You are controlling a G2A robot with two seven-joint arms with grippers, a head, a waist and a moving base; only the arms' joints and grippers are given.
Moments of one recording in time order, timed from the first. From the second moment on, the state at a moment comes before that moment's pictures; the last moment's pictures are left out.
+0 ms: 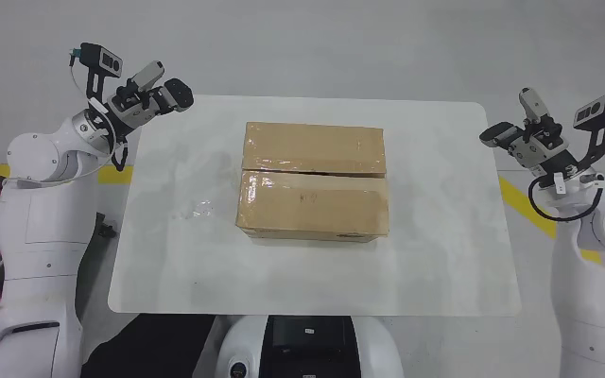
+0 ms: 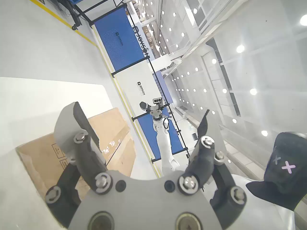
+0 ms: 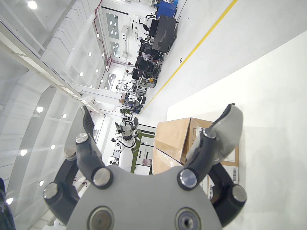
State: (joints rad) left arm 0.75 -0.98 -1.46 -1.22 -0.56 -0.32 -1.05; right arm -1.16 -1.08 1.80 -1.66 0.35 0.00 0.71
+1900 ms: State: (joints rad) left arm 0.75 -0.98 -1.46 -1.22 -0.56 -0.32 -1.05; right arm -1.22 -1.07 1.76 -1.77 0.33 0.15 0.74
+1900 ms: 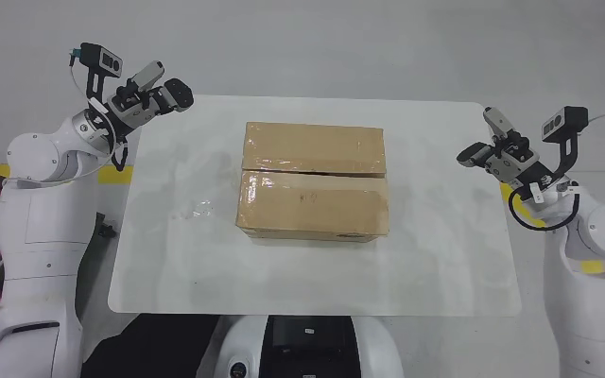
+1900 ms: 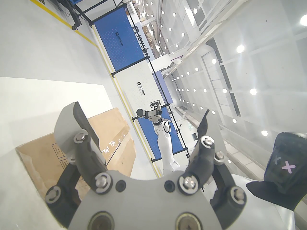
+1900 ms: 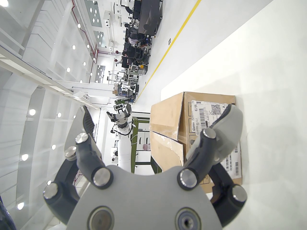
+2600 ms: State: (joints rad) left arm 0.75 -0.98 -1.46 -1.22 -0.56 -0.32 -1.05; right arm -1.23 -1.07 1.75 -1.78 0.34 0.14 0.74
